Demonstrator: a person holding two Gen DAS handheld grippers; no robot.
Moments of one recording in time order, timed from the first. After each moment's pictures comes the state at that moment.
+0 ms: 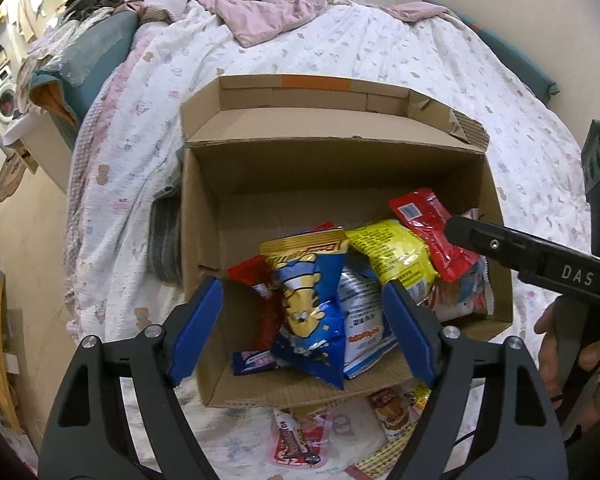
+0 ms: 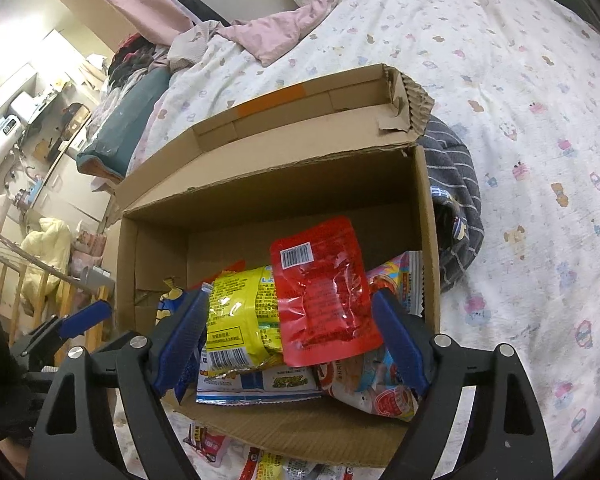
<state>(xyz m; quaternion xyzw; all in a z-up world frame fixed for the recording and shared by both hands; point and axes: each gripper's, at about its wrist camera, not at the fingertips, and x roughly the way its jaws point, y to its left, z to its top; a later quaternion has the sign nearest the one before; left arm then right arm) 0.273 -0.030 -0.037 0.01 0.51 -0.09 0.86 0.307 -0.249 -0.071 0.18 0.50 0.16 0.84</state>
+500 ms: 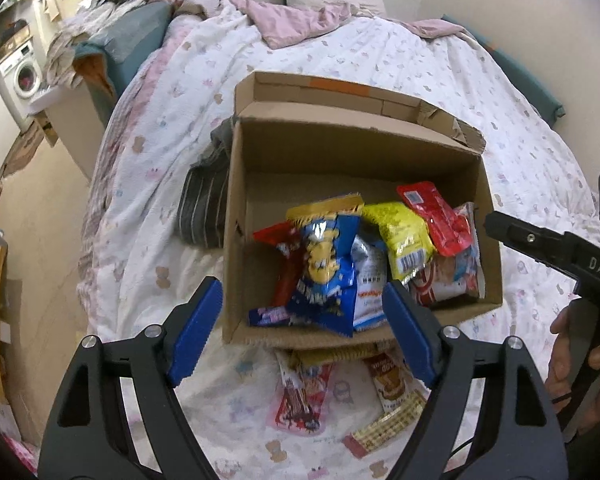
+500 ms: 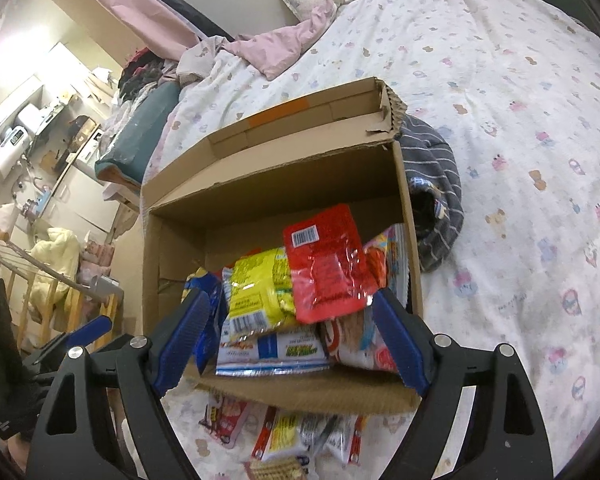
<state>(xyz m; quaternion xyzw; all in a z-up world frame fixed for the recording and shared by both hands) 0.227 -0.006 -0.023 -0.03 0.50 -0.07 0.86 0.261 -0.259 -0.047 0.19 0.47 0.16 0.85</state>
